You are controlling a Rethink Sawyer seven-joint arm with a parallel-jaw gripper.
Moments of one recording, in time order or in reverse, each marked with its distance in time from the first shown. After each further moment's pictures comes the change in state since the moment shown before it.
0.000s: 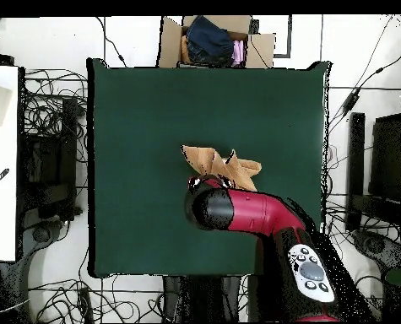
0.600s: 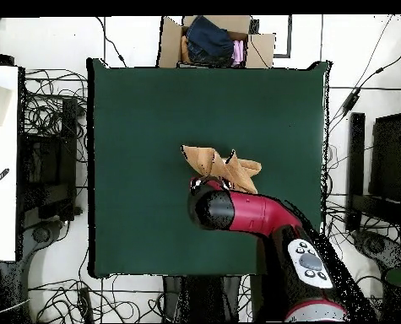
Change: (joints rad) arm -0.013 0.069 0.000 0.000 0.000 -0.072 0.000
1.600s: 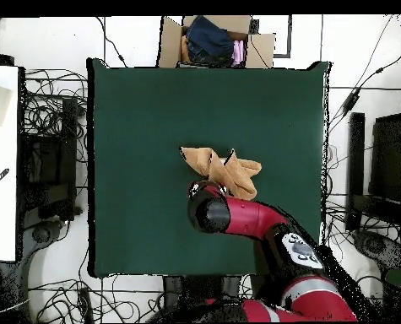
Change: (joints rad) arm -0.012 0.129 0.000 0.011 0.001 -0.149 0.000
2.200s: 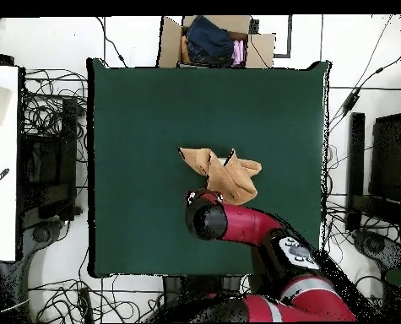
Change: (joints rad) arm -0.001 0.013 -0.001 0.041 0.000 -0.008 0.000
